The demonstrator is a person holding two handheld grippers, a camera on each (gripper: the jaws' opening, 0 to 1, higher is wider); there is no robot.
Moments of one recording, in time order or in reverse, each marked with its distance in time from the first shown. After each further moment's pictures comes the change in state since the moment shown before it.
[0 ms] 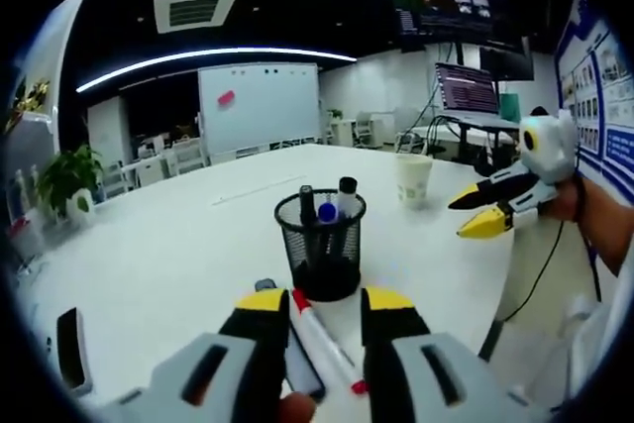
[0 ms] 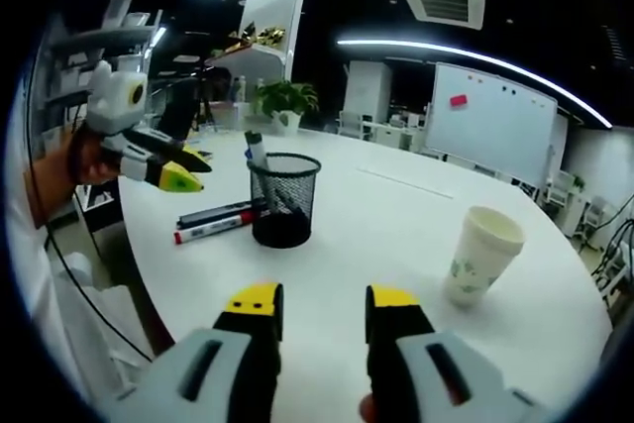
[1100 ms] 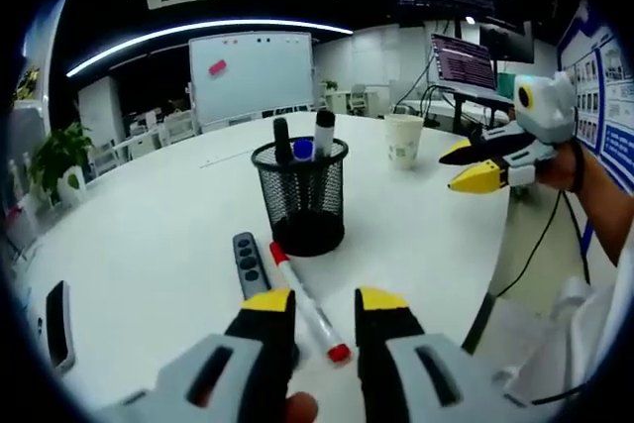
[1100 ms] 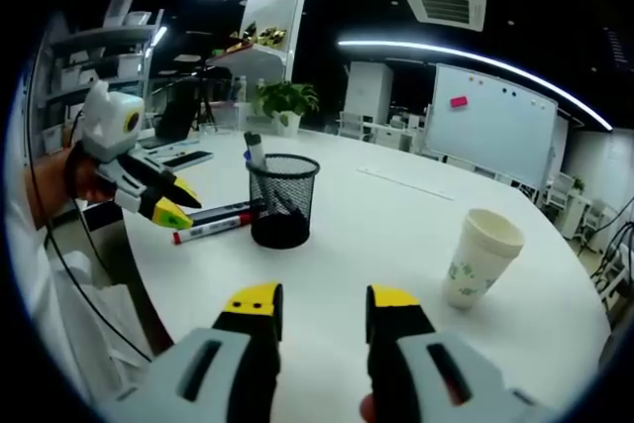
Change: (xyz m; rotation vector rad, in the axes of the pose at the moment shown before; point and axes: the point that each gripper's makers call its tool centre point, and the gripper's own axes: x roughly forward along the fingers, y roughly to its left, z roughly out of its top) left arm 0.001 -0.018 -0.042 -0.015 0.132 -0.029; right arm 0.000 -0.001 0.000 -0.007 -0.002 0.001
